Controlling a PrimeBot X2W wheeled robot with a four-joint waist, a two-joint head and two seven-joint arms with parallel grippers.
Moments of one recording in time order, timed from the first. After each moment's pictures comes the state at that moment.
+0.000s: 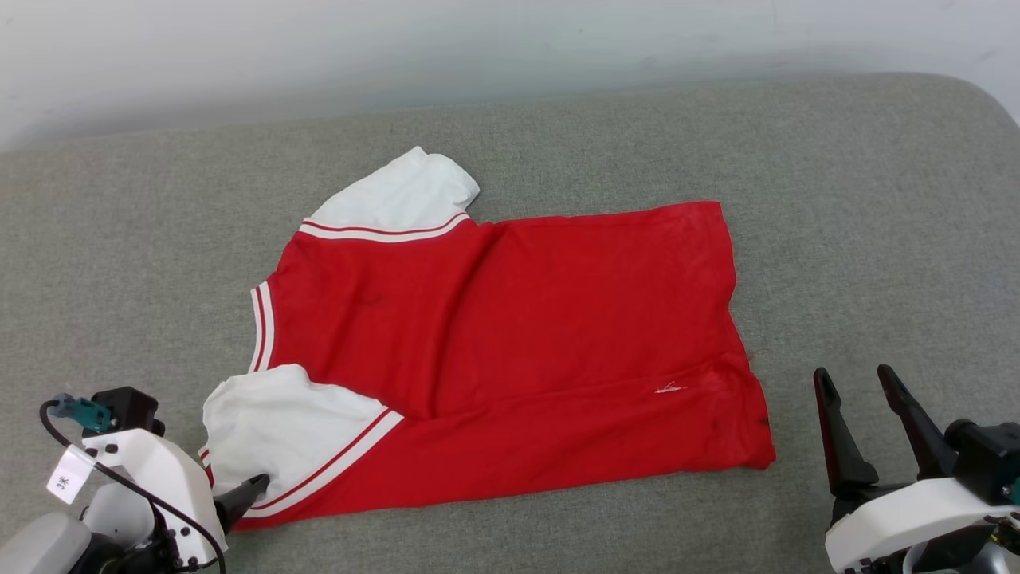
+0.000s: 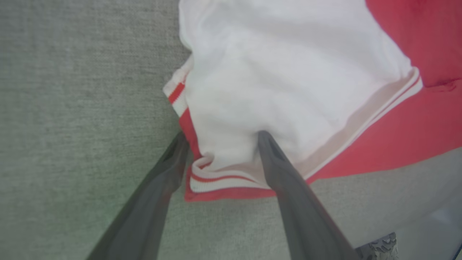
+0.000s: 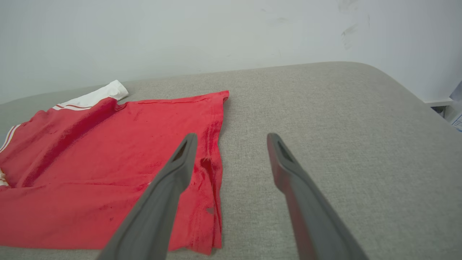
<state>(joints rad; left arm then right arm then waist) -0.25 0.81 -0.61 0.19 -1.25 0.14 0.48 0.06 -0.06 -0.08 -0.11 0.18 0.13 0.04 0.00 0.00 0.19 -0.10</state>
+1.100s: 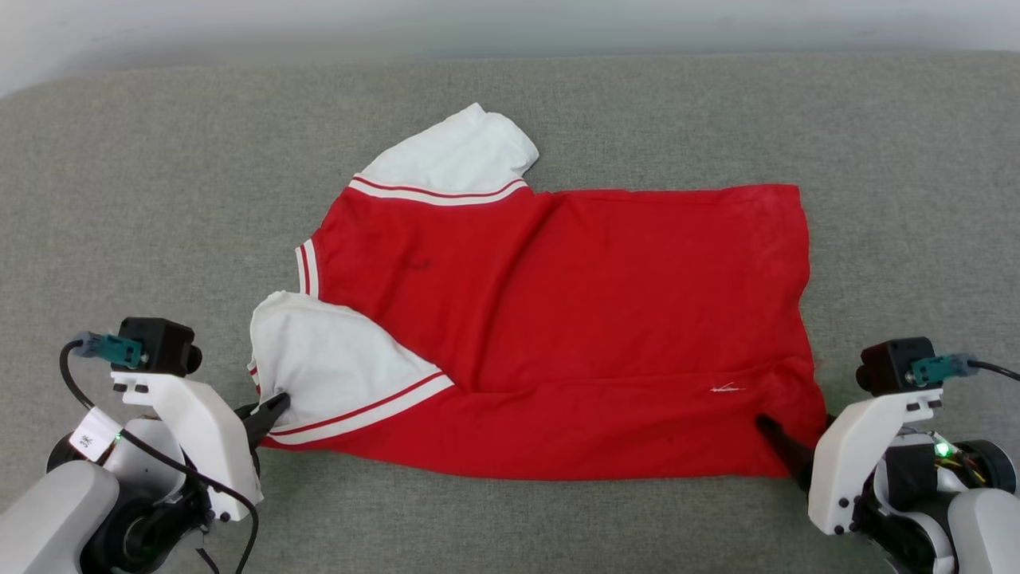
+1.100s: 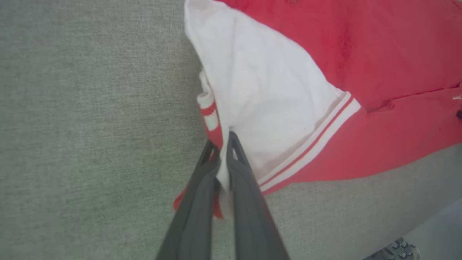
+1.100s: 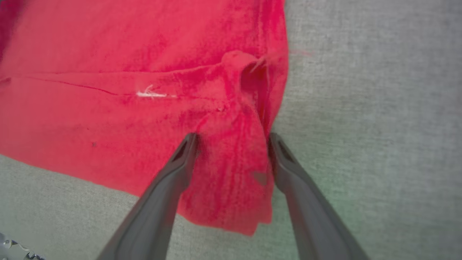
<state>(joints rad) -0.33 0.81 -0.59 0.01 -1.13 0.13 0.38 -0.14 -0.18 0.02 0.07 0.37 0.13 0.68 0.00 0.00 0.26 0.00</state>
